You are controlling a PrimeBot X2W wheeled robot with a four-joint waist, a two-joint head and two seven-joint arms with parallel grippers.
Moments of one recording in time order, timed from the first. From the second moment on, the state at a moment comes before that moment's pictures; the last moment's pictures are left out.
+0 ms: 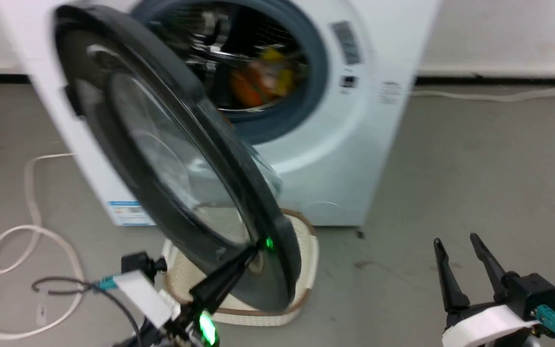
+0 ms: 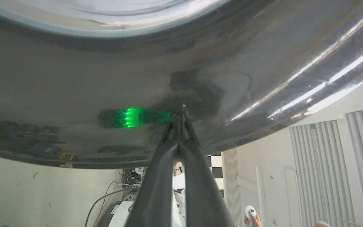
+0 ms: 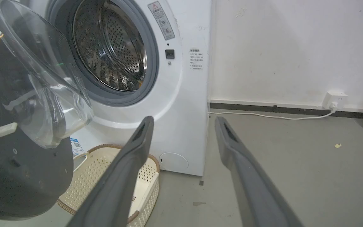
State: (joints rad) left arm -0.09 0.05 -0.06 0.12 -1.73 -0.13 0.71; right arm -0.05 -0.05 -0.03 0.21 0.07 0.13 -0.26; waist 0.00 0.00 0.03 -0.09
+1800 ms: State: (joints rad) left arm -0.14 0.27 -0.23 0.18 -0.35 -0.05 -0.26; right arm -0.04 -0.05 0.03 0.20 0.09 0.13 -0.26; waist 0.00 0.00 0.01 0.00
